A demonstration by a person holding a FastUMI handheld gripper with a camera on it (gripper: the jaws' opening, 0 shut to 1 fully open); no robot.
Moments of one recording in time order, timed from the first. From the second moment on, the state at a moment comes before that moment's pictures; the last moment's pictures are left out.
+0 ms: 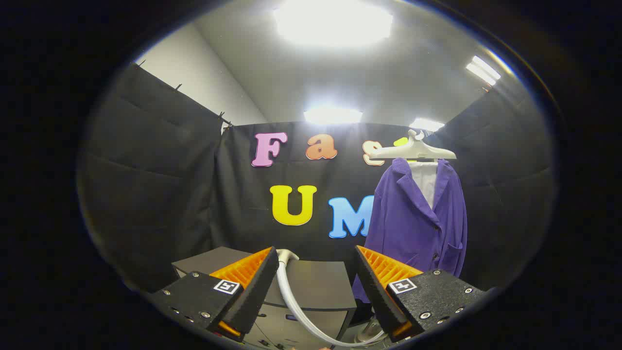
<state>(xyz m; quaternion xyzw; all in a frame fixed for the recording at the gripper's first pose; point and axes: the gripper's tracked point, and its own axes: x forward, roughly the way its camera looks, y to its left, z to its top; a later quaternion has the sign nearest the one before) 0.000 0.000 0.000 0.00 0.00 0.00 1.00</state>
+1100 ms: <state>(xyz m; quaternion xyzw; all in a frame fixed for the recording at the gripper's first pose) -0.045 -0.043 -0.003 0.01 0.03 0.07 1.00</state>
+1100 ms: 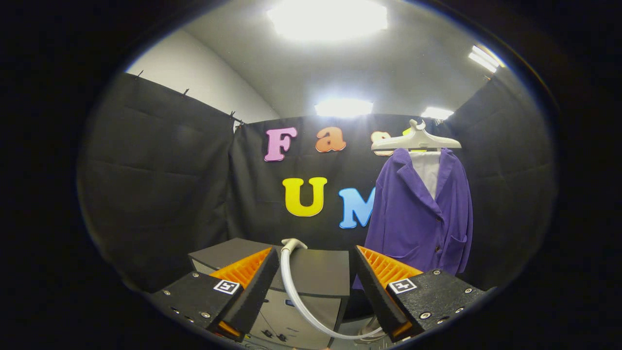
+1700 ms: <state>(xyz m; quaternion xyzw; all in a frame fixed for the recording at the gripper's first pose) 0.014 -0.001 0.002 0.05 0.09 0.11 0.99</state>
